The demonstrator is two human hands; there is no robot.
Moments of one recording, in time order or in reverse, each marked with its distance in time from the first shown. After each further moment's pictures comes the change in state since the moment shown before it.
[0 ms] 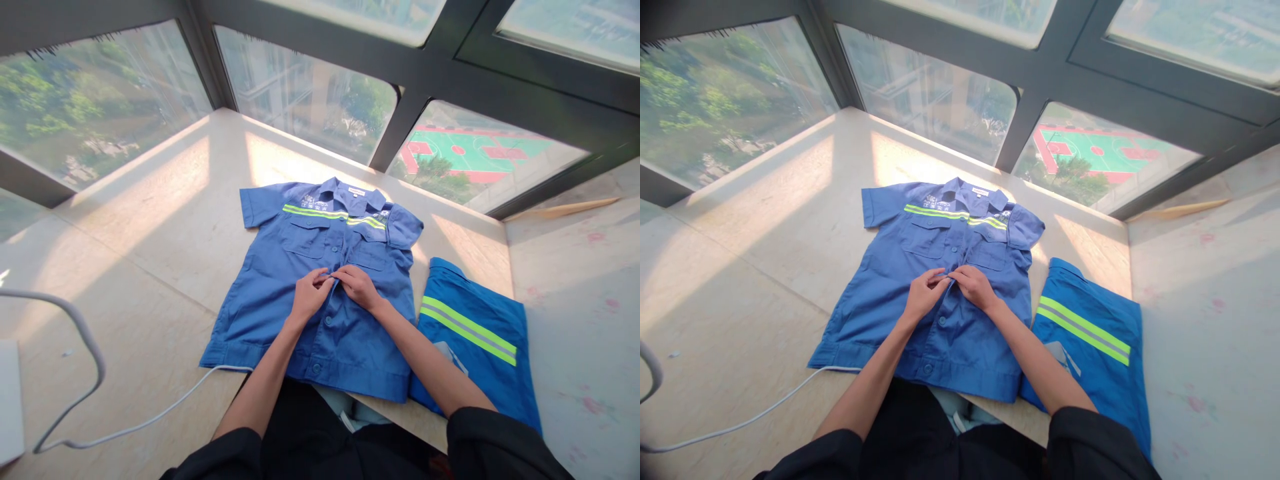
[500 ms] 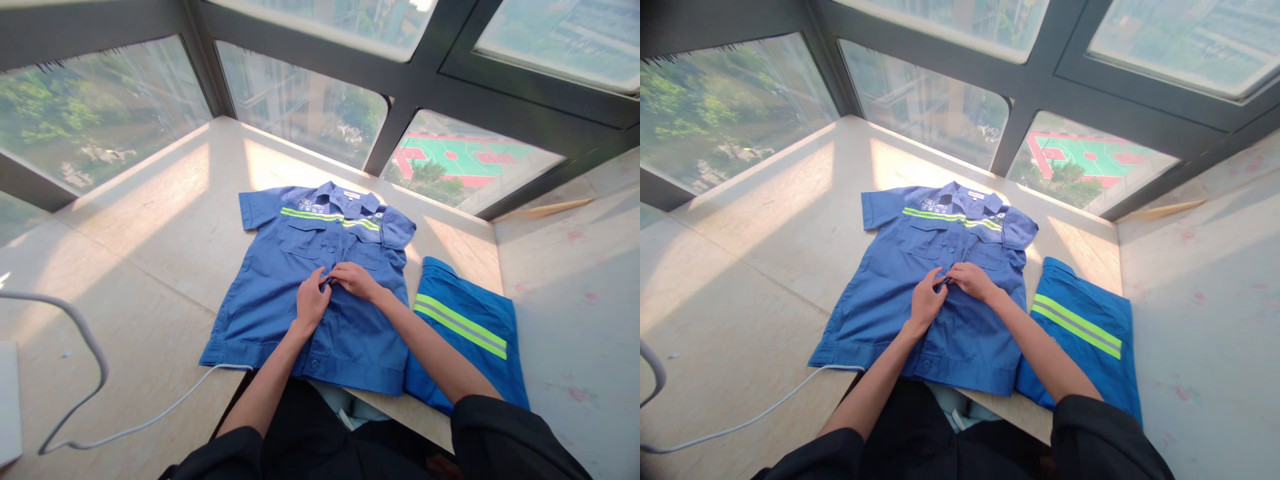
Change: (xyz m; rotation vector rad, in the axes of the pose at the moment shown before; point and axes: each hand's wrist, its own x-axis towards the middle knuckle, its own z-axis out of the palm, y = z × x) left_hand -0.012 -0.002 0.015 0.305 0.097 0.140; right_hand 0.020 0.009 -0.019 0.020 -0.283 -0.023
